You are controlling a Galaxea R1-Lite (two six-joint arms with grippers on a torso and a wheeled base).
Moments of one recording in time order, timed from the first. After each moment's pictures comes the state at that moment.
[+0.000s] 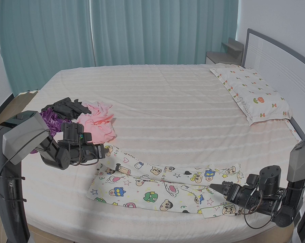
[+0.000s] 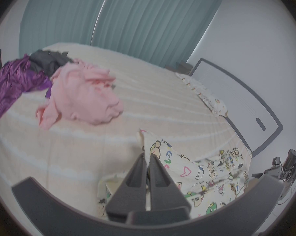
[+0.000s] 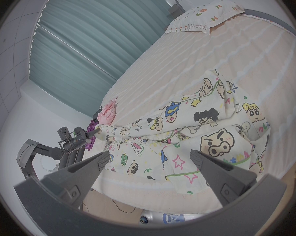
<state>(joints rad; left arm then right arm) -0.11 2.33 -1.07 -0.71 -0.36 -0.23 0.46 2.09 -0.02 -1.55 0.06 0.83</state>
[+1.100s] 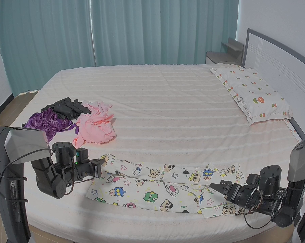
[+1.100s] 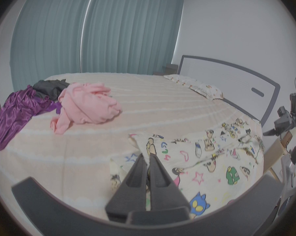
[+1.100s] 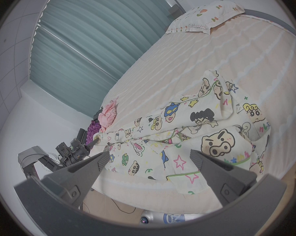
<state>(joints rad) -0.11 2.36 -0.61 -1.30 -0.33 0.01 0.46 2.09 -0.02 -1.55 0.06 0.83</state>
